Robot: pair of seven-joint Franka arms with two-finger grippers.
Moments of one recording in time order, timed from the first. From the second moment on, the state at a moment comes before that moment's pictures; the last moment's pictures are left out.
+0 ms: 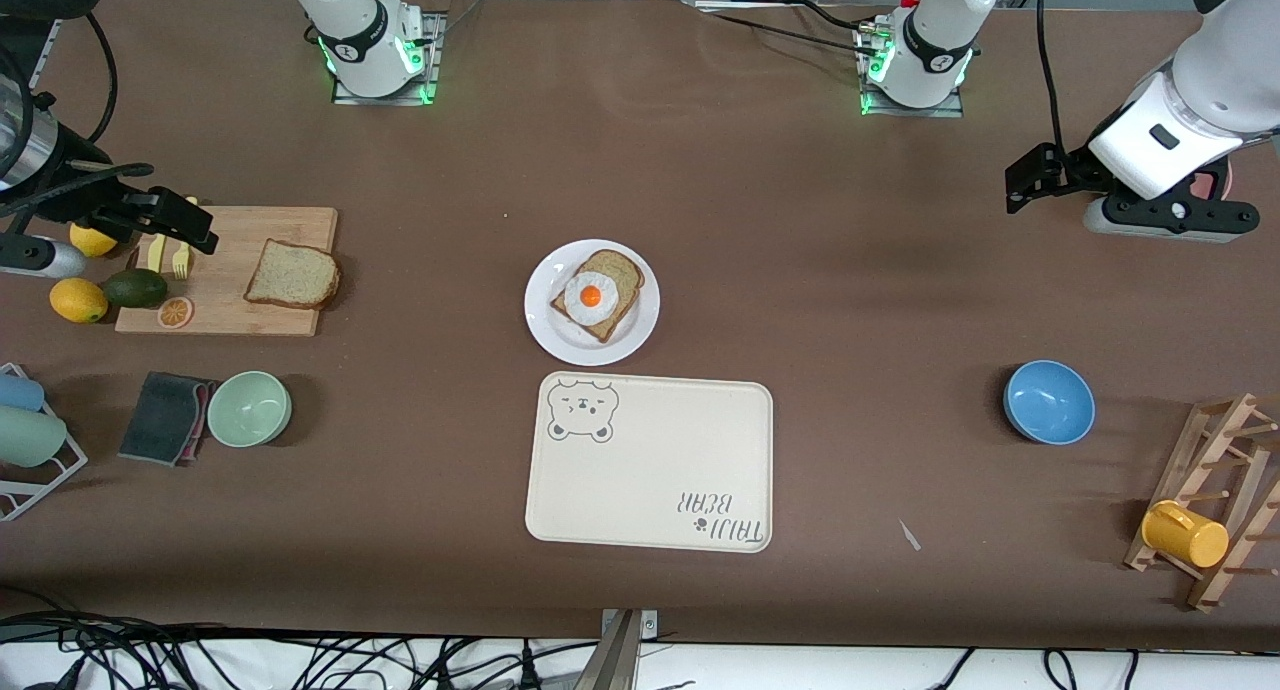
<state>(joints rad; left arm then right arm) -0.02 -0.03 -0.11 -1.68 -0.01 1.57 -0.05 -0.01 0.11 0.09 -1.48 -0.01 1.57 0.21</state>
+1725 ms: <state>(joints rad) -0.02 -0.03 -0.10 -1.67 -0.01 1.57 -0.05 0.00 0.12 0.10 -1.48 -0.01 1.57 0.14</state>
